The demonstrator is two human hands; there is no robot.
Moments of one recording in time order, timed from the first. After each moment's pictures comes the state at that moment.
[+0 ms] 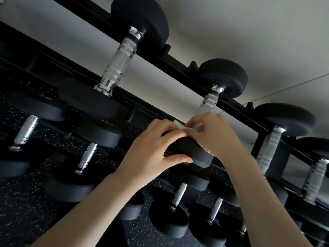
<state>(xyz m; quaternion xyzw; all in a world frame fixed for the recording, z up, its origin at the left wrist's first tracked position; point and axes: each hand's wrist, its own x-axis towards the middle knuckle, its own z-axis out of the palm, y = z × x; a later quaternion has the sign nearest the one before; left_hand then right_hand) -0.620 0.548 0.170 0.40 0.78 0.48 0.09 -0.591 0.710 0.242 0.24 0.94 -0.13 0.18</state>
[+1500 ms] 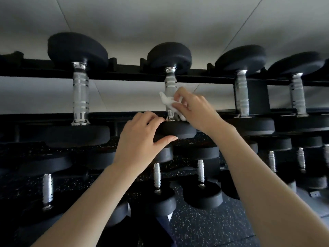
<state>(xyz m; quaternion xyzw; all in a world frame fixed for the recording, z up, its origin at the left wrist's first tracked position) -0.644 0.549 0.198 0.55 0.77 0.32 0.05 -0.552 0.715 0.226 0.29 0.93 -0.23 -0.02</state>
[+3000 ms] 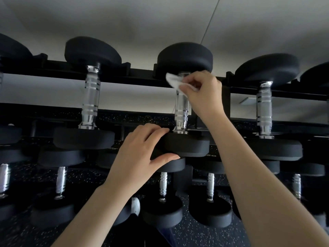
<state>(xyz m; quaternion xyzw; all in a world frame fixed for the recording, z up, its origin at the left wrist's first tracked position) -0.480 0.687 0.205 0.52 0.79 0.31 0.08 -0.447 0.895 0.230 0.36 0.84 -0.34 -0.23</state>
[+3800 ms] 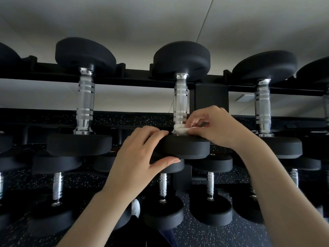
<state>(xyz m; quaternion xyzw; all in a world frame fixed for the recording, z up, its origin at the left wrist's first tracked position) -0.485 0.686 0.200 0.53 0.78 0.33 0.09 -0.387 0.884 0.247 0.29 0.87 -0.38 0.10</state>
